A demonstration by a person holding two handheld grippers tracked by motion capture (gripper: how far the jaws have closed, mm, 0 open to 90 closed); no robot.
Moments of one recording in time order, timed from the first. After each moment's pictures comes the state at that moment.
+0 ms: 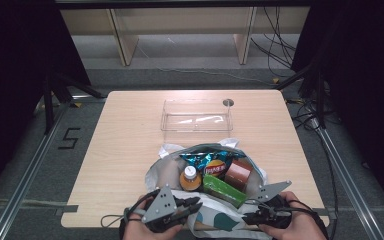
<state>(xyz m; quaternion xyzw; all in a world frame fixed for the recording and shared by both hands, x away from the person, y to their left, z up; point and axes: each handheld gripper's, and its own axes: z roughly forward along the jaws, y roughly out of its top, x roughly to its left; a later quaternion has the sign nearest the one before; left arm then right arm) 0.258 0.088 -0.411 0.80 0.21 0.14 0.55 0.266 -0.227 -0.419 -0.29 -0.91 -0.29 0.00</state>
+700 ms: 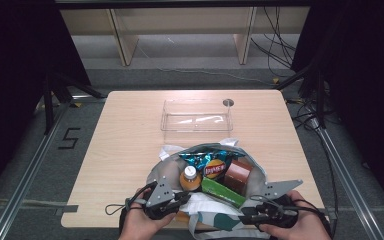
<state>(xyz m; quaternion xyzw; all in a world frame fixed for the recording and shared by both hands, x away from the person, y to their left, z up) 0.283 0.096 -0.448 0.83 0.26 0.12 0.47 0.263 -0.235 -0.403 -0.29 -0.88 -0.37 0.01</state>
